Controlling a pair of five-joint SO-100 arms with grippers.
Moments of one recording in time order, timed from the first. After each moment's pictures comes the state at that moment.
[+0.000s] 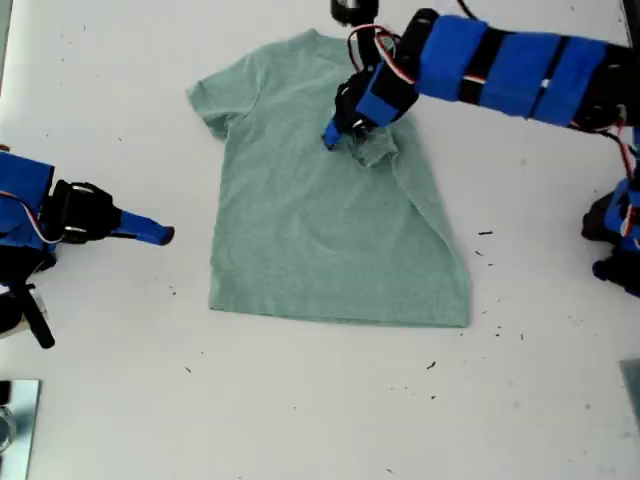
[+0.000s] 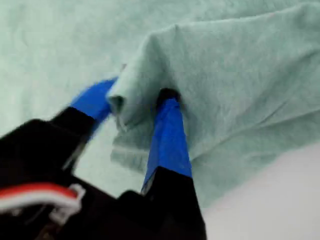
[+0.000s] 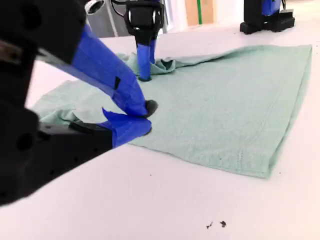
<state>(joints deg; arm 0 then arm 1) -3.9 205.6 185.4 60.0 1.9 30.7 64.8 53.9 74.3 -46.2</state>
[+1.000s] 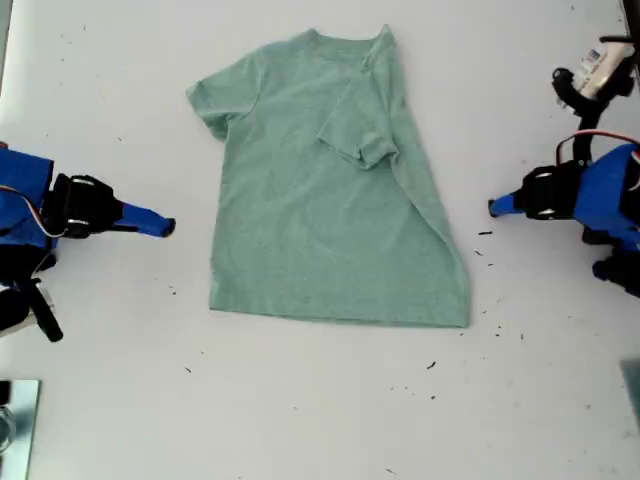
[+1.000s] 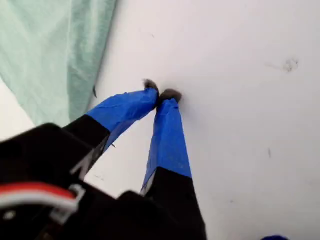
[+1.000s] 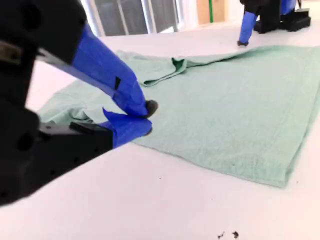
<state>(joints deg) -6.7 205.6 185.2 59.9 1.9 22.9 194.5 174.4 78.3 -22.9</state>
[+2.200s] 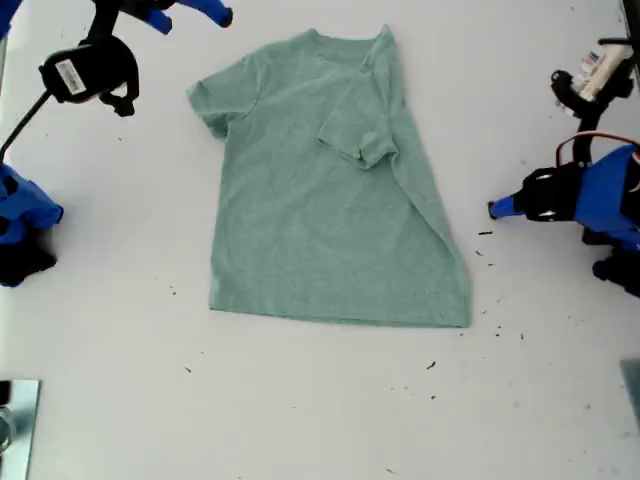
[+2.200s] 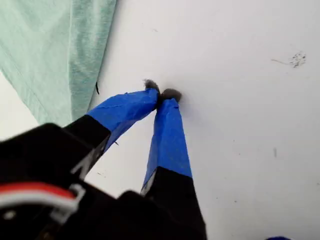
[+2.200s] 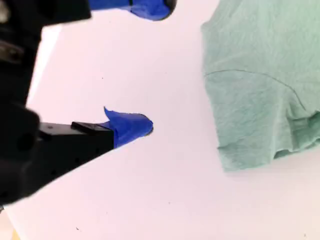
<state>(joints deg) -55.3 88.4 67.7 91.2 49.0 22.3 197.0 174.8 78.8 -22.8</state>
